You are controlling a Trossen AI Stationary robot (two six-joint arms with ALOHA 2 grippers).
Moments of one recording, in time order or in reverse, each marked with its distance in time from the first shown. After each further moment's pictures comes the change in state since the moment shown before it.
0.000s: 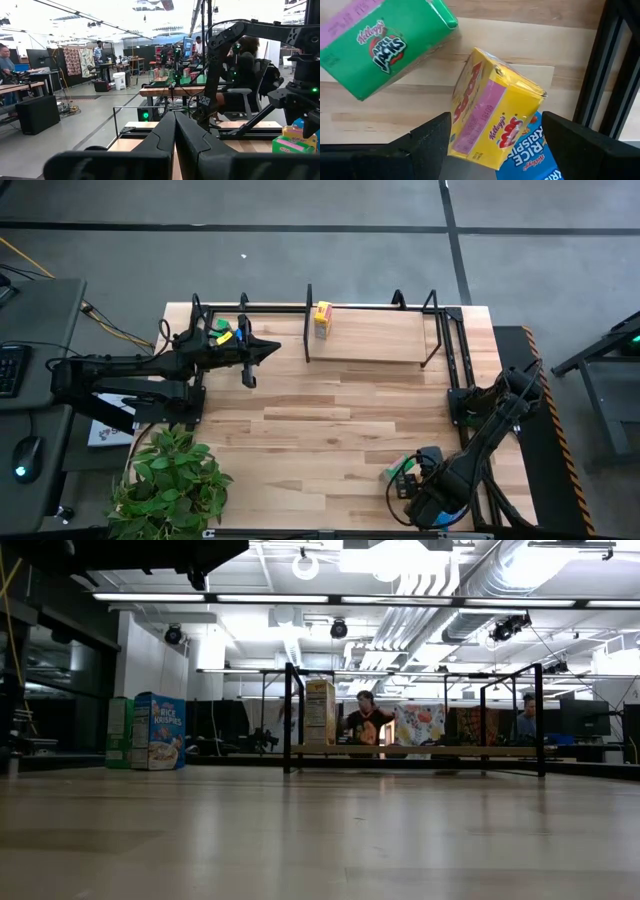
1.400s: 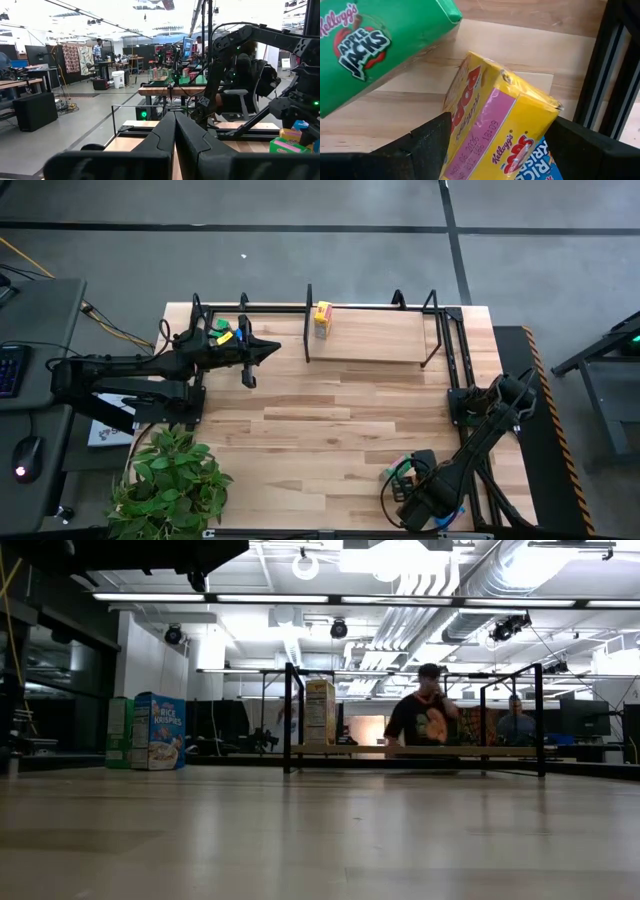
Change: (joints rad) left arm 0.000 0.000 0.000 -0.003 0.000 -0.023; right arm -0.008 0.076 0.000 -0.009 -0.024 -0.058
